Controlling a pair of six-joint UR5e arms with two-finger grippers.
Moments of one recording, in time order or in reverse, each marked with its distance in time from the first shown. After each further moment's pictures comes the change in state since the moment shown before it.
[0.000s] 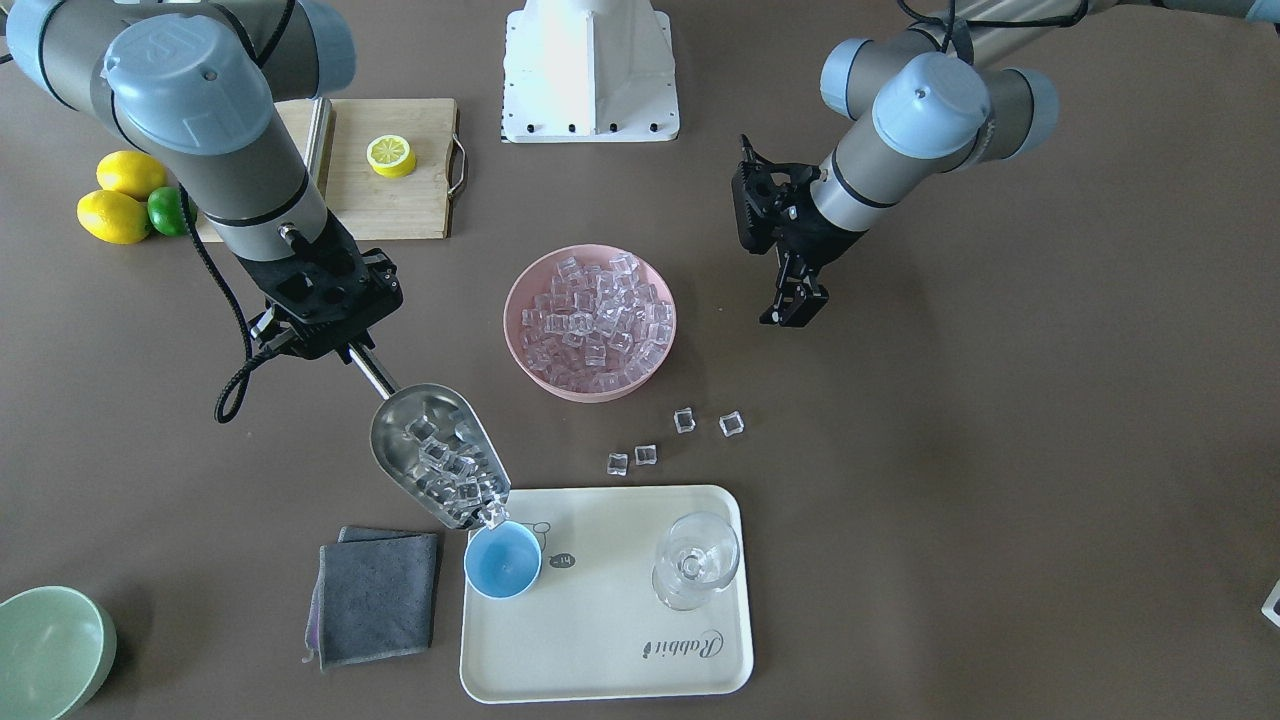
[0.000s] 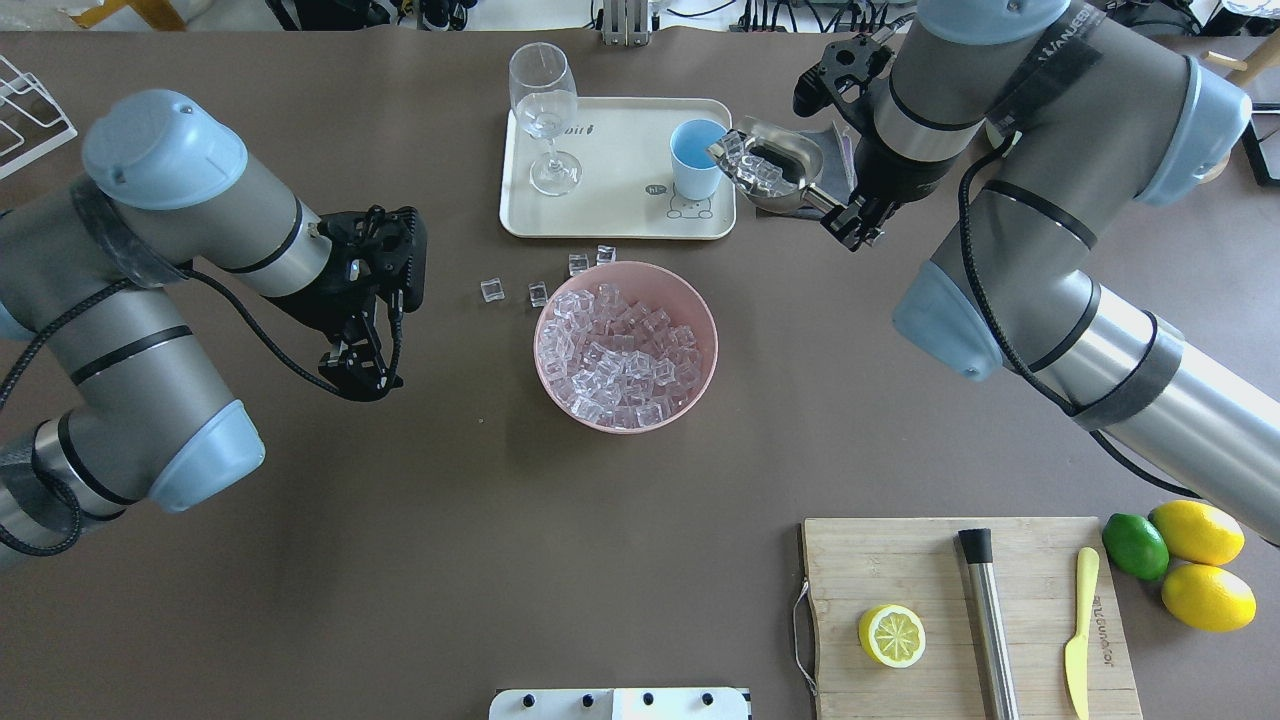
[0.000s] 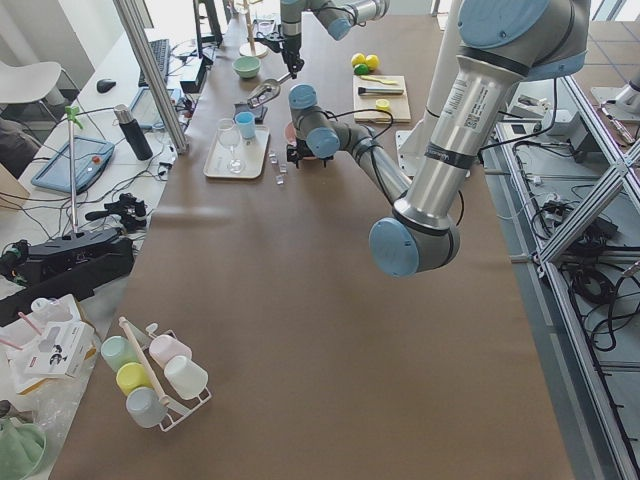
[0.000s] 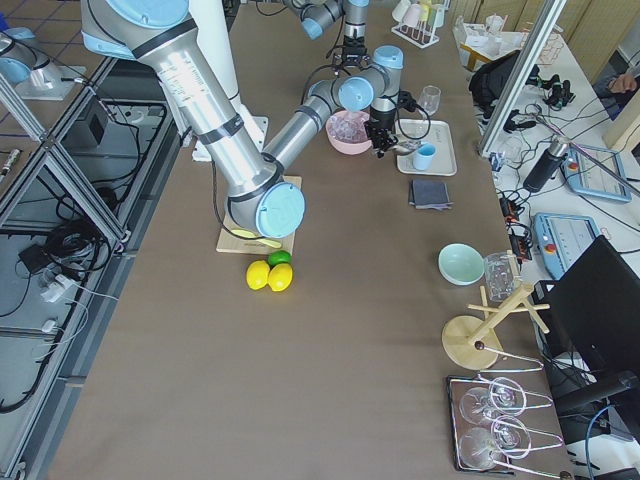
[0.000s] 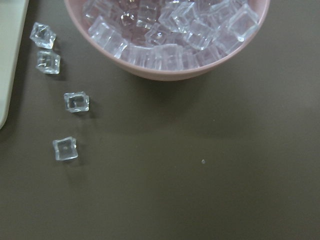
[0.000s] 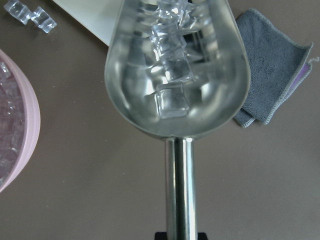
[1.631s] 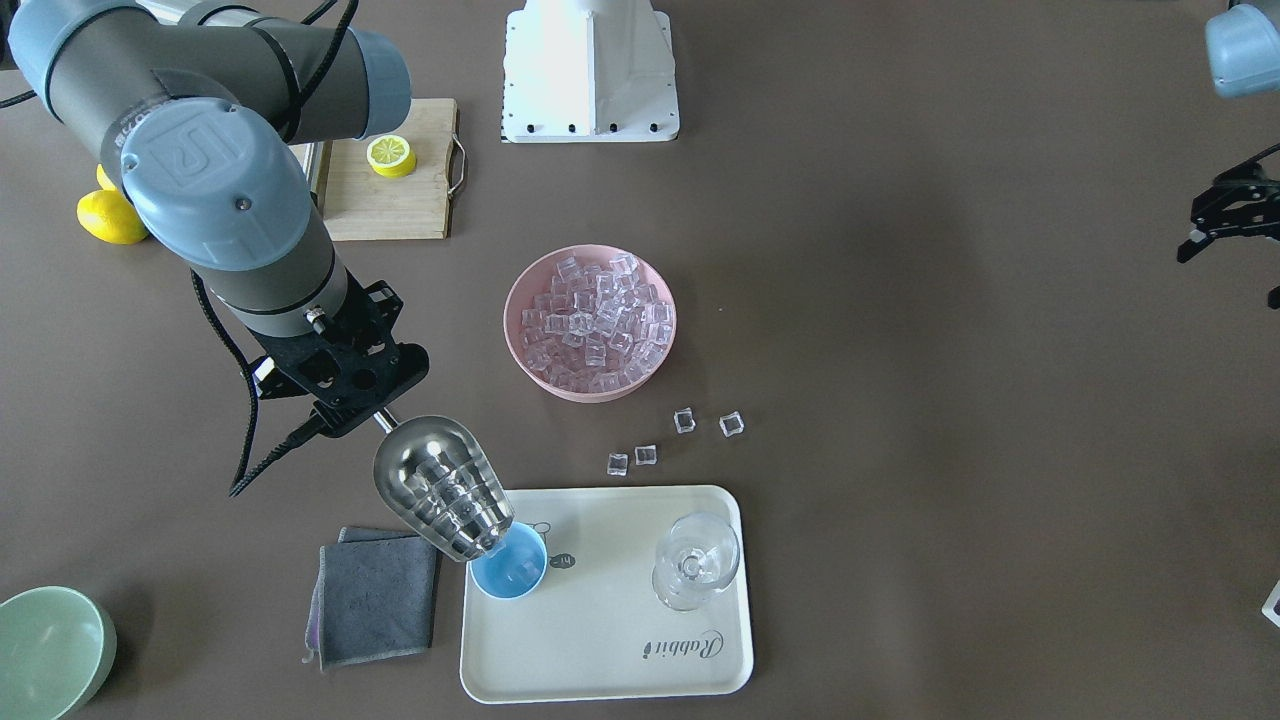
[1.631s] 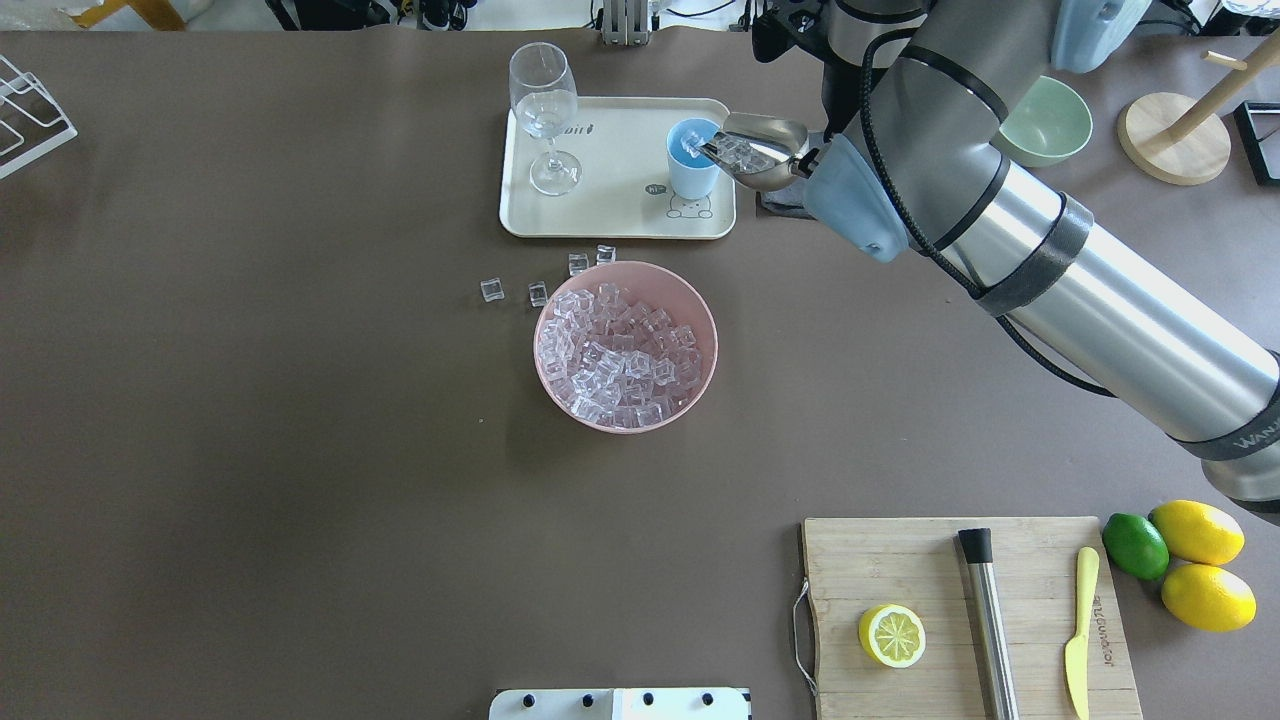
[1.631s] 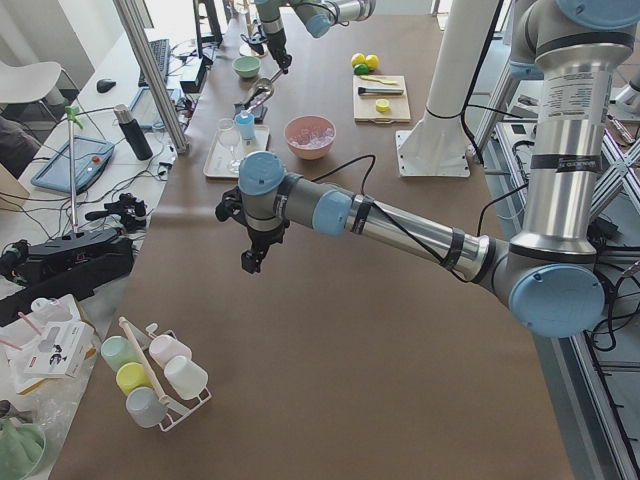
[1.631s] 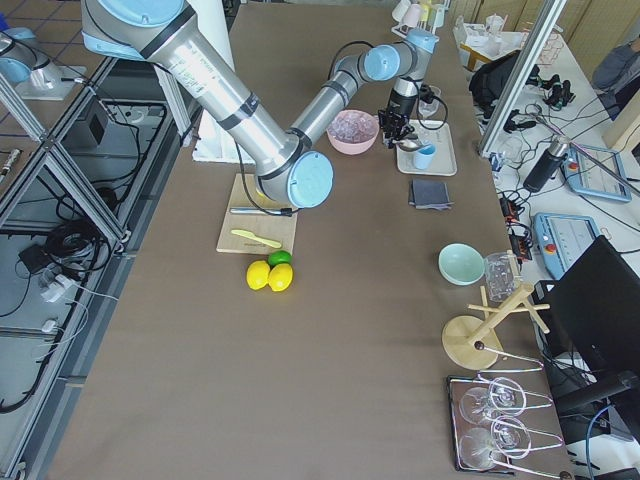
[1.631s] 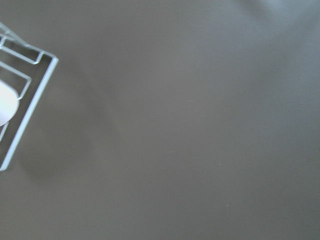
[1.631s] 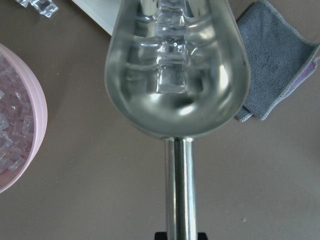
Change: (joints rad) left arm -0.718 0.393 -0.016 0.133 -0.243 -0.243; right arm 0.055 0.222 -0.195 -0.285 0.066 -0.220
